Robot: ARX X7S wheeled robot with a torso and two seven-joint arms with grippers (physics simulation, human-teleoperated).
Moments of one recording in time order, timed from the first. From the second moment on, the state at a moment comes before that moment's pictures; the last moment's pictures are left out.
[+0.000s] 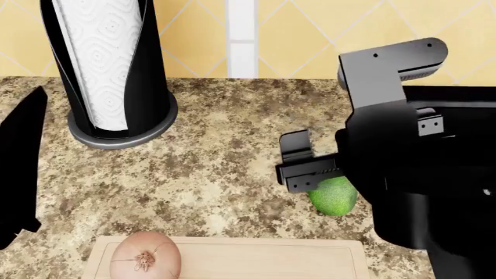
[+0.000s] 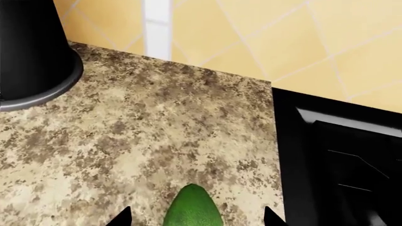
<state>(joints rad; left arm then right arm) -0.99 -0.82 0.15 0.90 -1.78 -0.87 -1.03 1.25 0.64 -0.65 0.02 1.50 1.14 0.76</state>
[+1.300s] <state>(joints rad) -1.00 -0.86 0.14 0.92 -1.86 -0.82 -1.09 1.17 0.52 -0.79 0.29 1.27 0.99 0.57</state>
